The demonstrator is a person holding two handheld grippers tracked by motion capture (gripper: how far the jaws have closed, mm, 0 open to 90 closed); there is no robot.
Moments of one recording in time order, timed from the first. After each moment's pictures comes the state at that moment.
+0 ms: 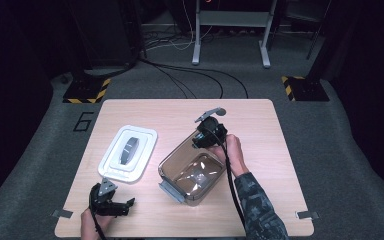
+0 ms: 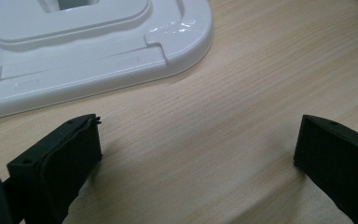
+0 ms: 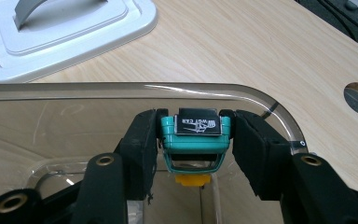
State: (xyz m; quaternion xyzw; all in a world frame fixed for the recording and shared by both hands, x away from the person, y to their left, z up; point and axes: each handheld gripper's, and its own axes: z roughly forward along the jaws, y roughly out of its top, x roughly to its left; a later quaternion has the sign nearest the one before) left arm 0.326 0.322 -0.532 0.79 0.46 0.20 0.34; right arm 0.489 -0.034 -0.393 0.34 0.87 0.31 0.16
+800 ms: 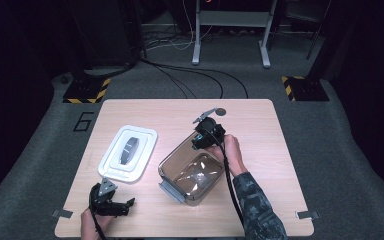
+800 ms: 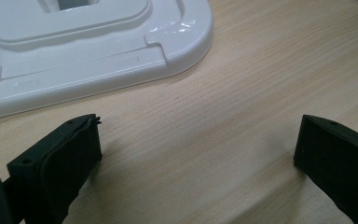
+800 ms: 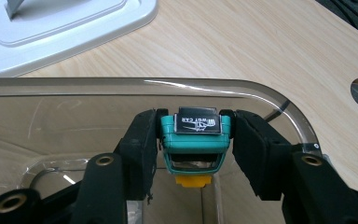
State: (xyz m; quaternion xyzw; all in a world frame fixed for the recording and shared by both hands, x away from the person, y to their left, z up) left arm 0.326 0.322 -0.532 0.79 0.46 0.20 0.34; right arm 0.492 -0.029 -0.398 0.34 0.88 0.29 0.16
